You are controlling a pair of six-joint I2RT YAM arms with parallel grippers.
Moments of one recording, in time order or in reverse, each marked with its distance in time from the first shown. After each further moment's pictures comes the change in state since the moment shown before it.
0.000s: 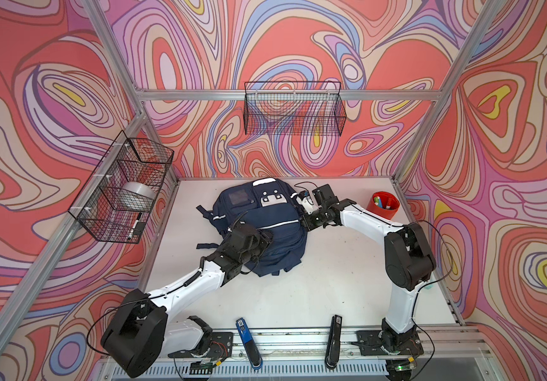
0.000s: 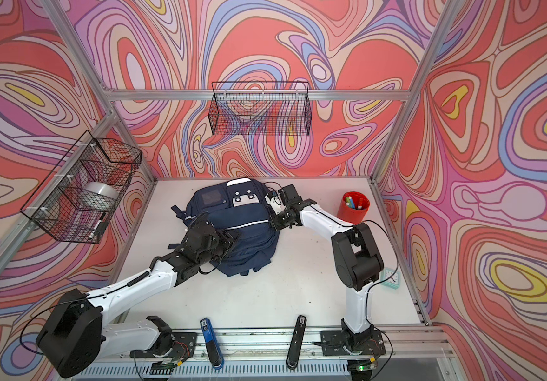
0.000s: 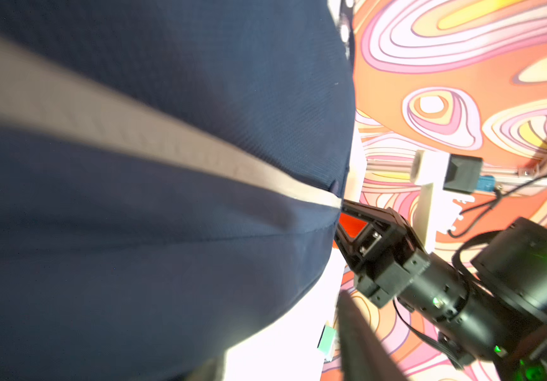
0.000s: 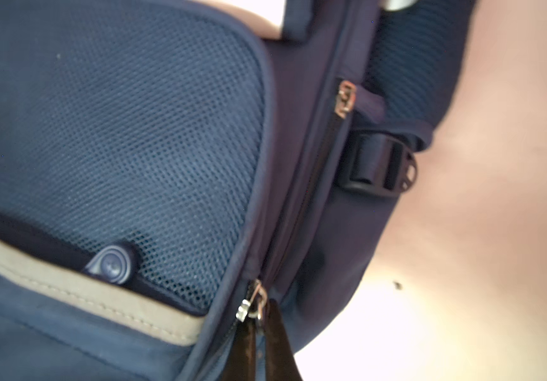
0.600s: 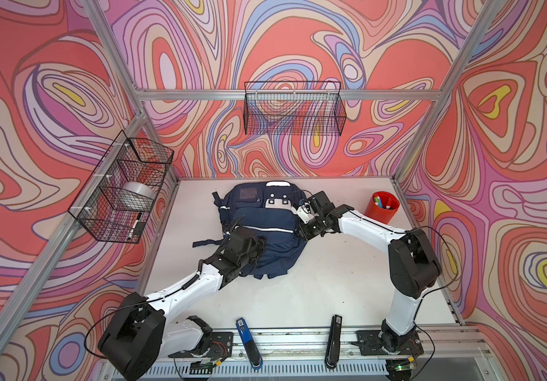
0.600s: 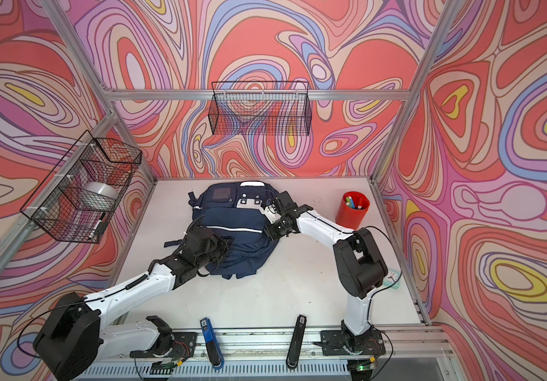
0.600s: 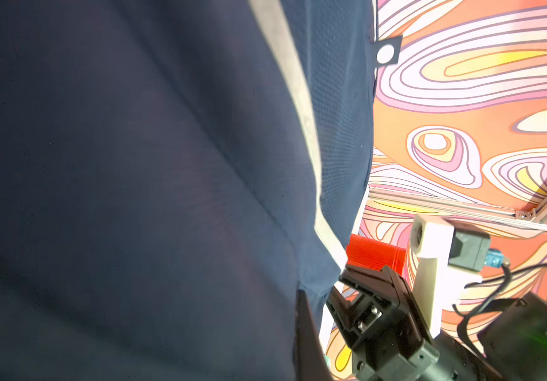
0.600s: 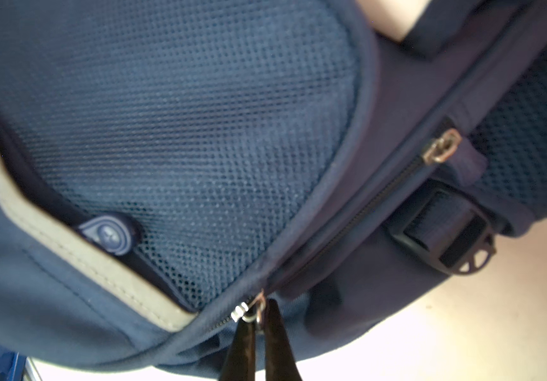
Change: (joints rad) left arm 0.002 -0.024 -0.053 -0.003 -0.074 -0.103; right arm 0.078 -0.031 -0.033 -0.062 -0.049 0.008
